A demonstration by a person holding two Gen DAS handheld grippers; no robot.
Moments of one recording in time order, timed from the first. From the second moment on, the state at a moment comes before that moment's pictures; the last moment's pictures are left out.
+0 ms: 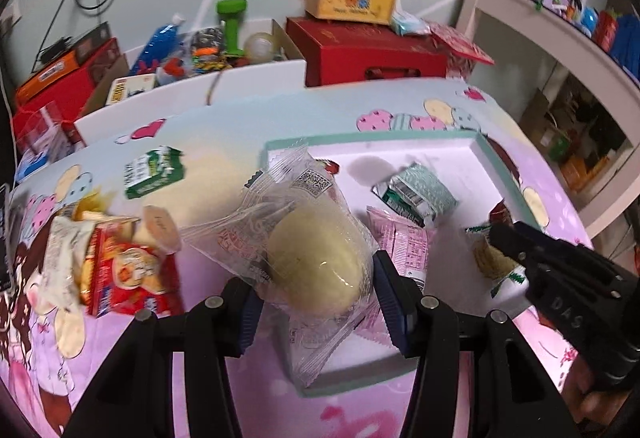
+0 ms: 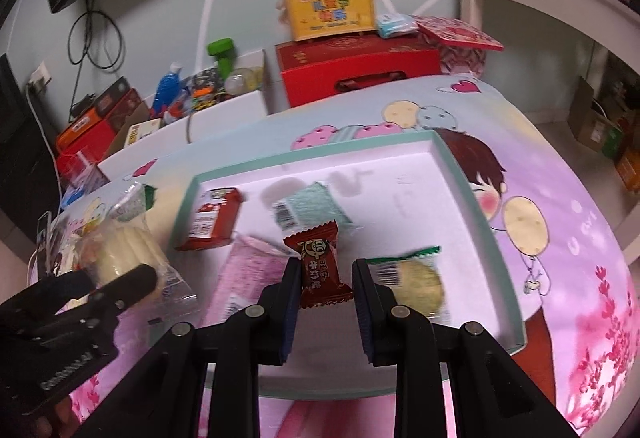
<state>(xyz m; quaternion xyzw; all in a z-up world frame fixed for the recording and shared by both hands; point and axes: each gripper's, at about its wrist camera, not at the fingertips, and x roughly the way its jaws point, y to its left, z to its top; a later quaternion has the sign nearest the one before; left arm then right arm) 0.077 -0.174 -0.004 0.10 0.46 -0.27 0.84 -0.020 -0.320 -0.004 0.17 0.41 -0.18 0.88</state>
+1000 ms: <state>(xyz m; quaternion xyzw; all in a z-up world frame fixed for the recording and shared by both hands) 0.091 -0.182 -0.023 0.11 0.46 -0.25 0.85 -0.012 -0.327 -0.027 0.18 0.44 -0.18 0.86</state>
